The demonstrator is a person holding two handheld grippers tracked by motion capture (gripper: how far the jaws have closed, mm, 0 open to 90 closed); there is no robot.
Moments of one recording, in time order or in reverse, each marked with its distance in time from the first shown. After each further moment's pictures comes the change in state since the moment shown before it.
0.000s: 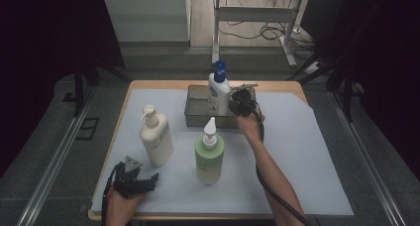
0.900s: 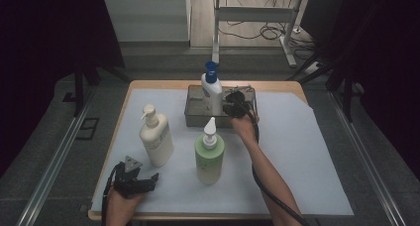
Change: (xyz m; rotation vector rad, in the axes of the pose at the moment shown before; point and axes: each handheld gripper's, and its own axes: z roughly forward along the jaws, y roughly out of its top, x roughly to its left) left arm 0.000 0.000 0.000 0.001 -0.001 -0.001; right arm 0.014 -0.001 0.013 0.037 0.026 -0.020
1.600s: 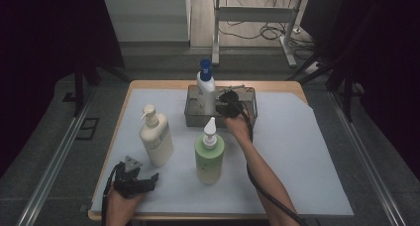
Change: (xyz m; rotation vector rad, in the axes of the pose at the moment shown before) left arm 0.000 0.000 0.000 0.002 0.000 0.001; right arm 0.017 0.007 0.009 -0.003 0.045 0.013
